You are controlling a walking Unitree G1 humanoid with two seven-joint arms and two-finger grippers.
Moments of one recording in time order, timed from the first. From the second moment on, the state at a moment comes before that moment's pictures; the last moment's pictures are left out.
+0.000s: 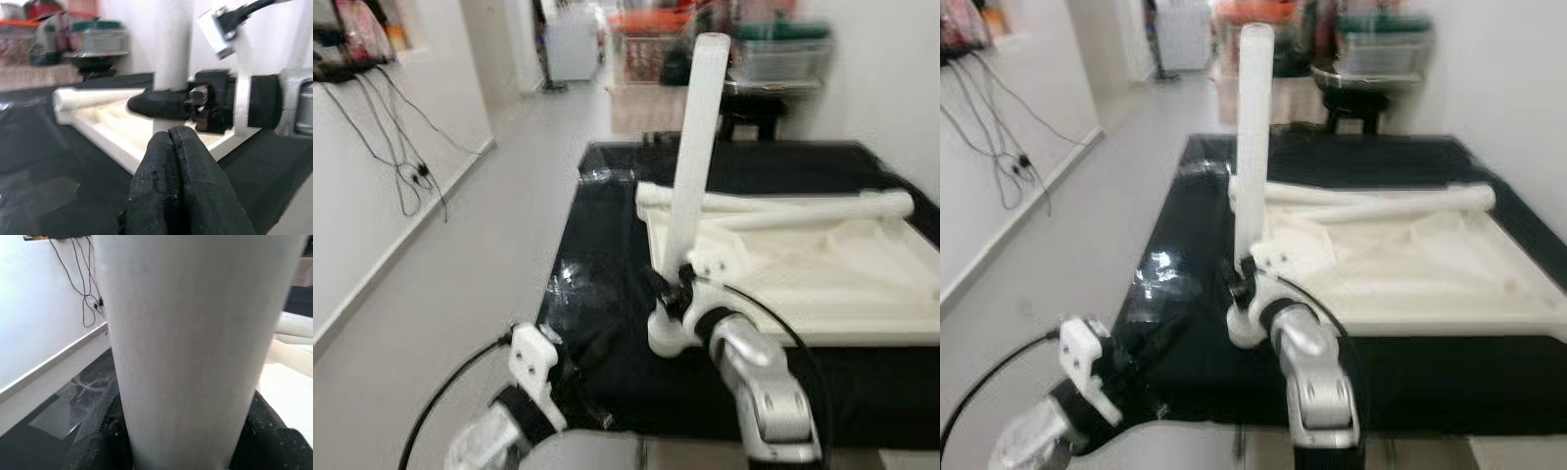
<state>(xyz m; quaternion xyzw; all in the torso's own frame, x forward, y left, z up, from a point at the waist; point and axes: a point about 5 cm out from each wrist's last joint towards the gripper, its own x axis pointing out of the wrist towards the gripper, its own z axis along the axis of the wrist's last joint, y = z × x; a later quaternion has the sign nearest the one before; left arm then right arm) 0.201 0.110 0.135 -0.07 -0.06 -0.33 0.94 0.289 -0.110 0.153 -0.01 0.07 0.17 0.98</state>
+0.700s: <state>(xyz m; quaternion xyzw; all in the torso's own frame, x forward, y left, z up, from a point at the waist) 0.199 0.118 0.130 -0.07 -0.04 -0.29 0.96 0.322 -0.129 0.189 -0.05 0.05 0.49 0.87</state>
